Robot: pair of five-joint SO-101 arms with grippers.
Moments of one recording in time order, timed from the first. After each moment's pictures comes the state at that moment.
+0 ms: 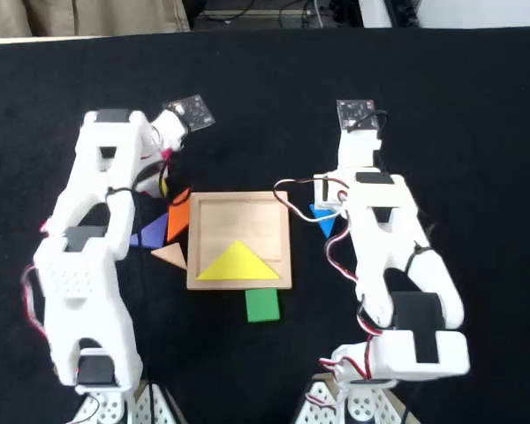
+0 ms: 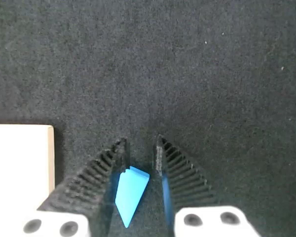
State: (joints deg) left arm -5.8 37.9 -16.8 65.3 -62.7; right arm 0.8 0.0 37.0 37.4 1.5
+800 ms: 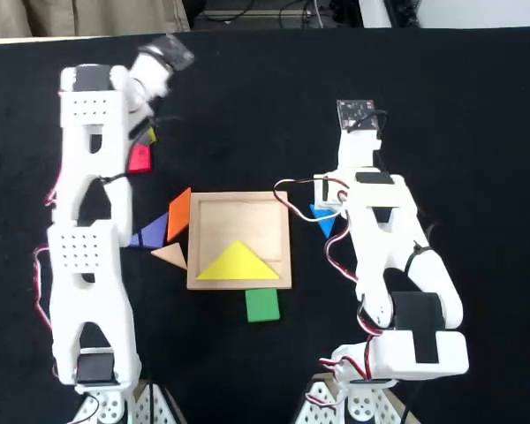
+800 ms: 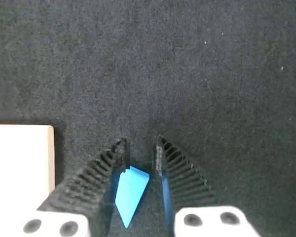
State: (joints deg) left arm -8.1 51.4 -63.2 89.5 -46.6; right arm 0.8 0.0 37.0 37.4 1.5
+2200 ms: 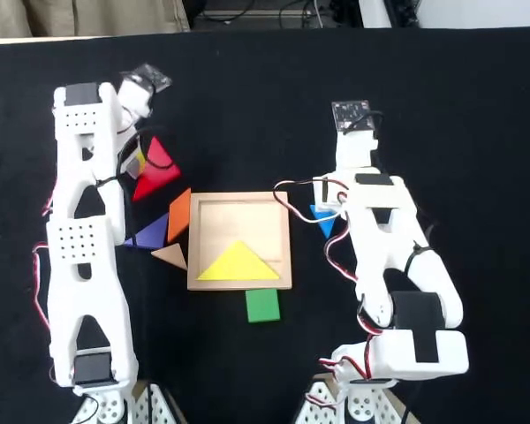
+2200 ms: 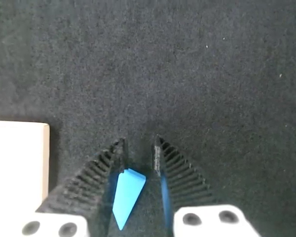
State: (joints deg) left arm -11.8 62.9 -68.1 95.9 -42.1; right arm 0.8 0.1 37.6 36.3 4.8
